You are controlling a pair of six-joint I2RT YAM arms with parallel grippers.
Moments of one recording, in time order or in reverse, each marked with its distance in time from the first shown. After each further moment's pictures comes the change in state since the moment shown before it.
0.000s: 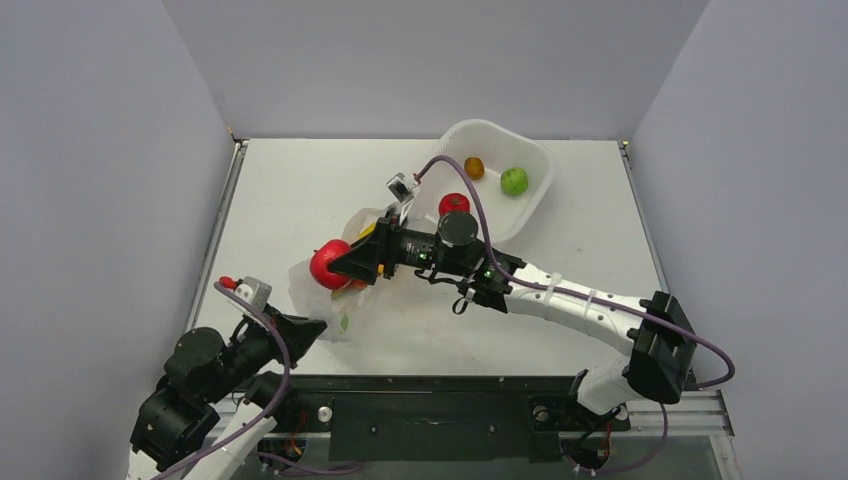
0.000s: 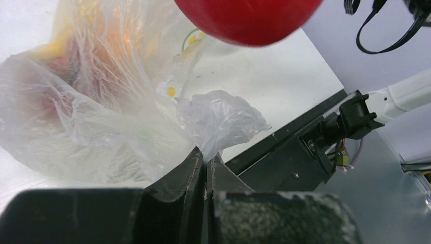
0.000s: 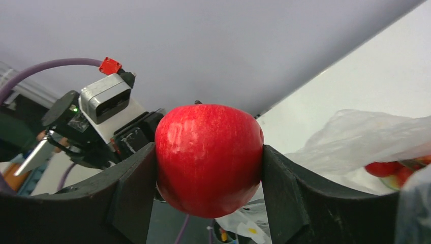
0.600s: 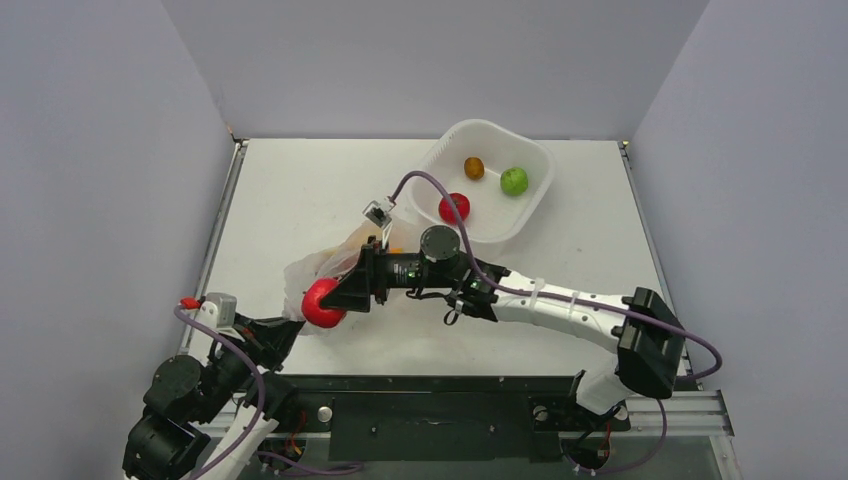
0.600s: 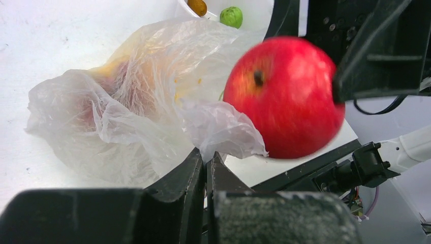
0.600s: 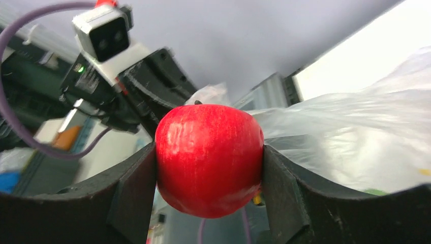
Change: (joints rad) left arm 0.019 -0.153 -0.002 -0.013 -0.185 -0.039; right arm 0.077 0.092 -0.046 0.125 -0.206 0.170
